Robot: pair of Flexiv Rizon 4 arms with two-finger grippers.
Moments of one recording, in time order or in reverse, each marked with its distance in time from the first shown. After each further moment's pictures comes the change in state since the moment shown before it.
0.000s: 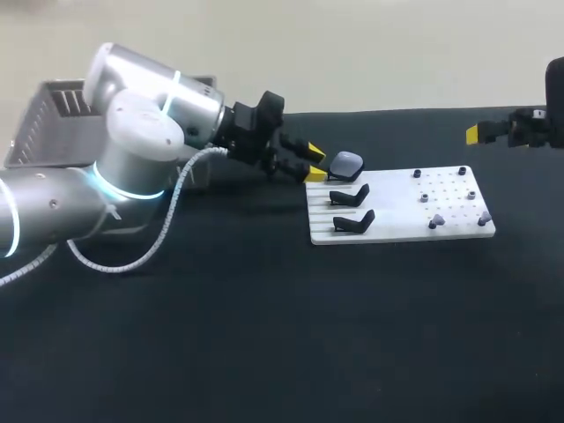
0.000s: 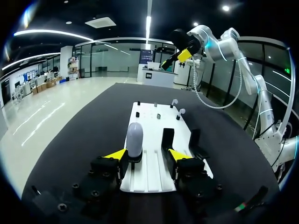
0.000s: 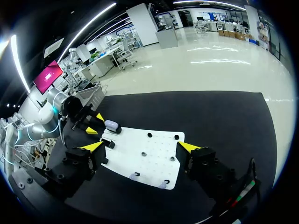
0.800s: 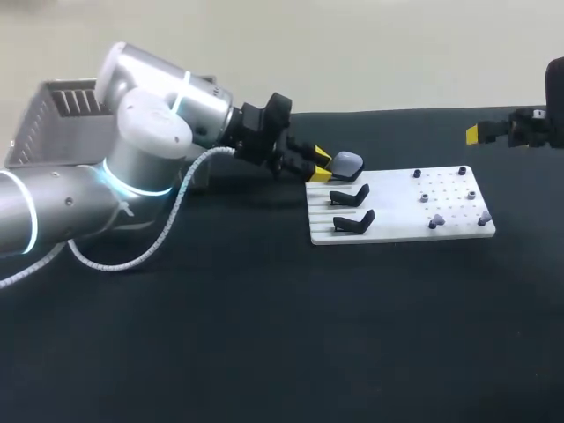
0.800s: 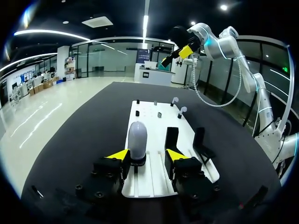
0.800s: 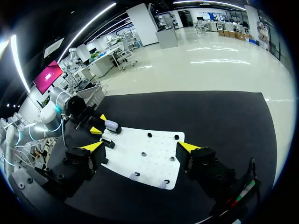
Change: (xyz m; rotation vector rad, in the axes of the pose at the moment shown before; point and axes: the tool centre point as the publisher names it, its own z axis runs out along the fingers) left arm 0.002 0.006 0.013 0.030 0.005 0.014; right arm 0.000 0.000 0.000 0.000 0.000 0.000
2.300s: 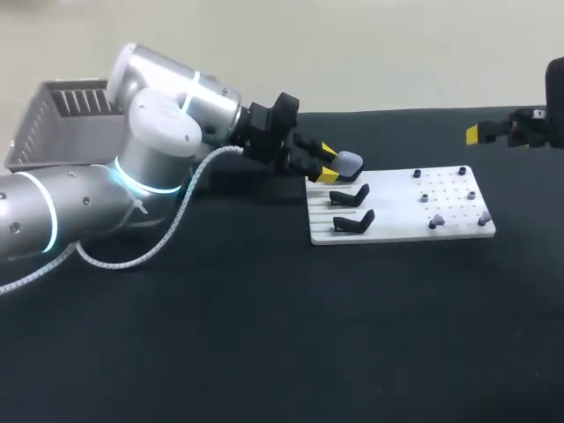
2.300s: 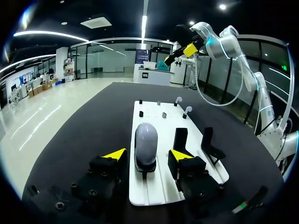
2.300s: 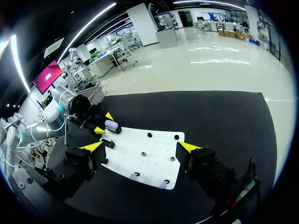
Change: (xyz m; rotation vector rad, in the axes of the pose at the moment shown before) left arm 0.000 0.013 0.013 0.004 -0.006 0.015; right arm 0.000 0.000 0.000 0.000 0.000 0.000
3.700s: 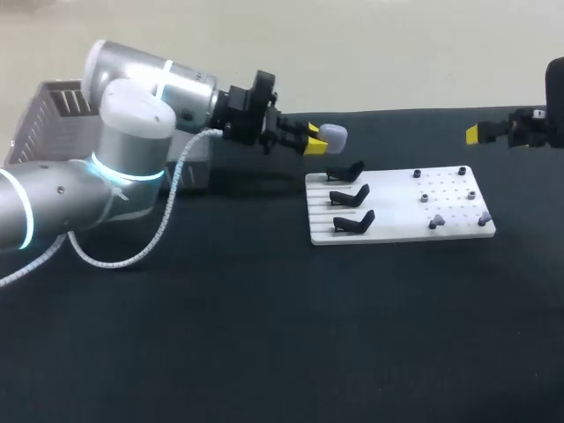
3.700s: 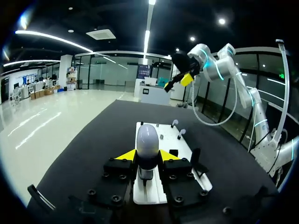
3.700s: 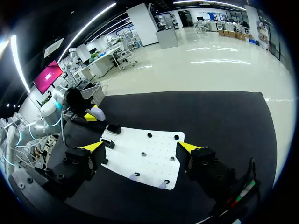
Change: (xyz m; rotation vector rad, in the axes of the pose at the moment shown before) left arm -0.040 0.000 -0.050 0.008 -0.168 -0.050; right arm 0.000 0.000 0.000 0.000 0.000 0.000
